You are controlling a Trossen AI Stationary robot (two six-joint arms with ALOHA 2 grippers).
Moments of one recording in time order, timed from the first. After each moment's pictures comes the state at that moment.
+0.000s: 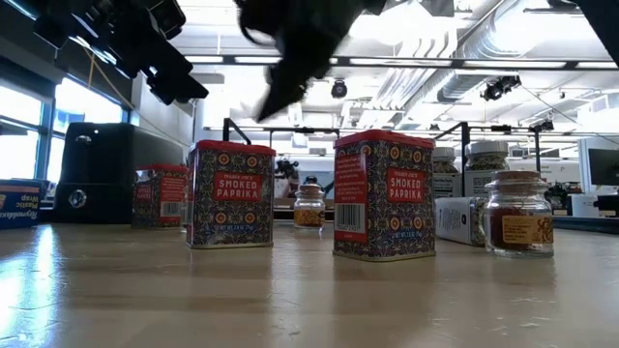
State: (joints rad) left arm 0.08 0.84 0.51 -0.15 0.14 -0.08; right arm 0.01 2.06 1.78 -0.76 -0.19 -0.24
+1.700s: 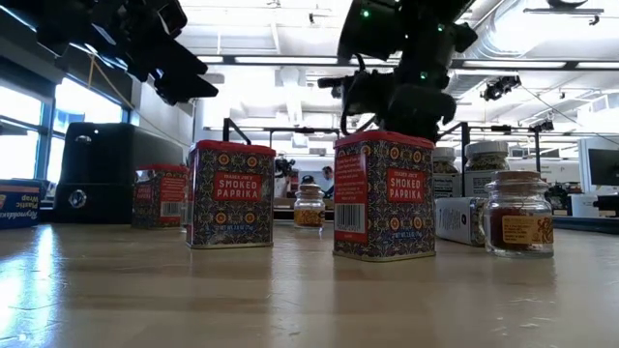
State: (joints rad) left arm 0.08 0.84 0.46 0.01 0.07 -0.08; right arm 0.02 1.79 1.17 -0.62 0.01 0.10
